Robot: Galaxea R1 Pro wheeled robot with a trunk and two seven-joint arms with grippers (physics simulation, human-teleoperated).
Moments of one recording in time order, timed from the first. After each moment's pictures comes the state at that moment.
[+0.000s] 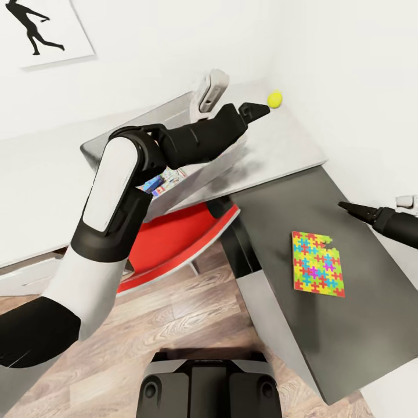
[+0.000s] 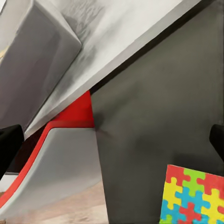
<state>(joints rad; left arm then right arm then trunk) -1.31 -0.12 -0.47 -1.61 1.56 0.63 0.65 -0.66 -0.57 -0.34 -1.61 -0.98 1.04 0.45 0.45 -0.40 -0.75</state>
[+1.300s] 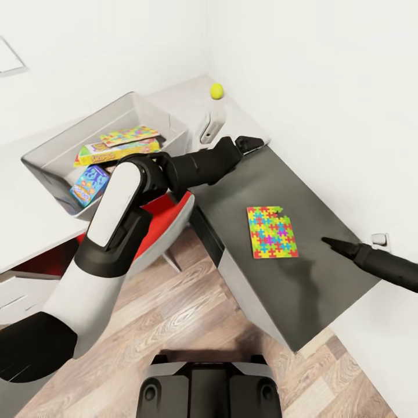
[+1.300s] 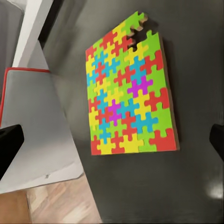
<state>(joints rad) -1.22 -0.09 -0.49 -1.60 1.65 0.64 0.69 -0.47 -0.49 -0.34 -1.61 -0.98 1.04 0.45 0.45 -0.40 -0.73</state>
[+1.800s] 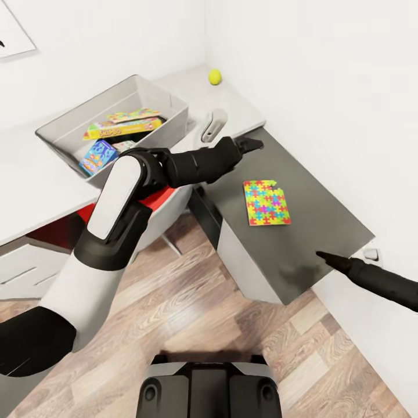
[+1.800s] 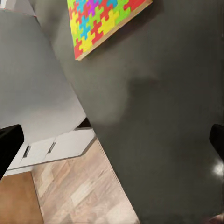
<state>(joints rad) -1.25 -0.08 -0.49 -1.57 1.66 0.69 0.69 -0.39 -0.45 -0.34 -1.61 -0.97 1.04 0.45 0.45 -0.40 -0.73</state>
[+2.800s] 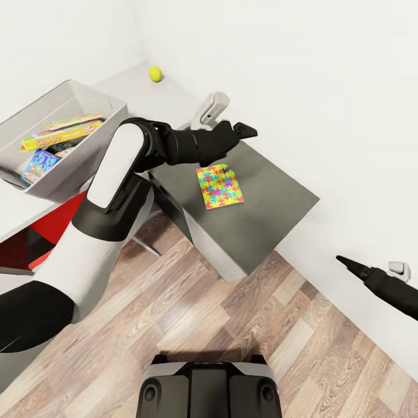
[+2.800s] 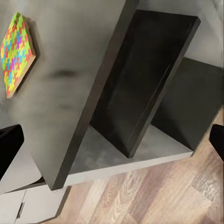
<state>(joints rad) -1.40 -0.08 -0.49 -1.43 1.66 0.74 0.74 -0.28 -0.42 -0.46 -1.59 -0.94 0.86 0.45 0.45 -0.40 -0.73</state>
